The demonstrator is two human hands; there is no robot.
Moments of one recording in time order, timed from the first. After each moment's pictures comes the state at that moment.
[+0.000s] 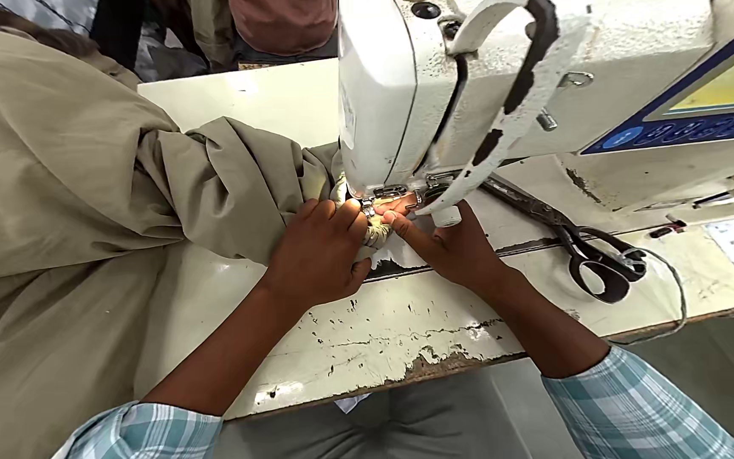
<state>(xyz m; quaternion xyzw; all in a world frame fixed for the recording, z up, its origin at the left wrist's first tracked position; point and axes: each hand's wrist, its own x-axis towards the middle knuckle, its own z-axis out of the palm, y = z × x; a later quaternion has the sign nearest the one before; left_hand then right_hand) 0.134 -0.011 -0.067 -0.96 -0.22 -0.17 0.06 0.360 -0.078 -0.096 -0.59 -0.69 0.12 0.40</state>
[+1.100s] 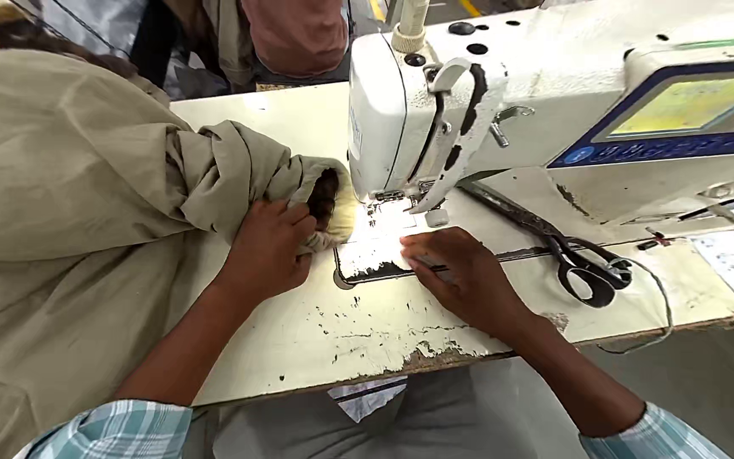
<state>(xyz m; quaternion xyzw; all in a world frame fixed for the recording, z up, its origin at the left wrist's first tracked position) 0.070 0.008 -0.049 -0.95 -0.29 -0.13 0.01 0.363 -0.135 -0.089 -0.58 -0.75 0.06 0.32</state>
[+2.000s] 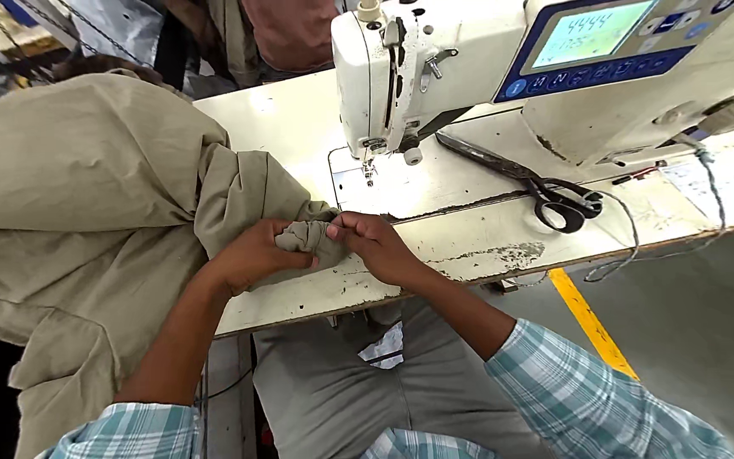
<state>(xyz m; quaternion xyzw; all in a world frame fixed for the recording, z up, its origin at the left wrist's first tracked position) 0.036 -0.062 0.009 -0.68 -0.47 -0.06 -0.56 0.250 -0.123 -0.074 -0.49 -0.60 0.46 0.43</state>
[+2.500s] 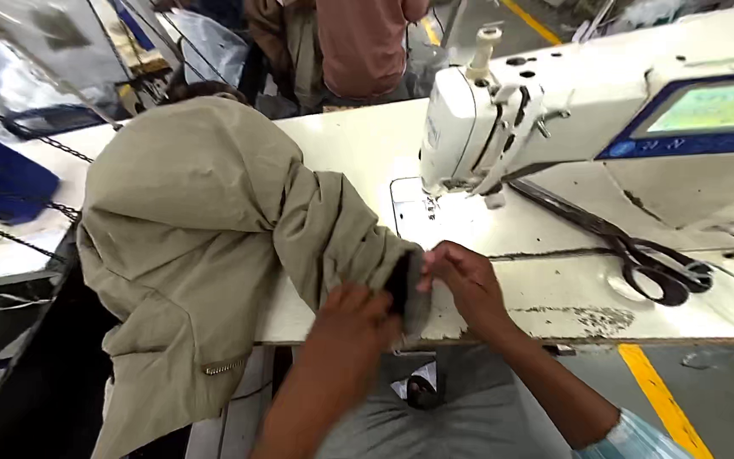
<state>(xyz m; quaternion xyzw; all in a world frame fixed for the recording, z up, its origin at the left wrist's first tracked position) 0.025 -0.150 -0.020 -0.93 -0.32 -0.14 -0.13 0.261 -0.144 -0.078 -0.47 -0.60 0.35 0.55</state>
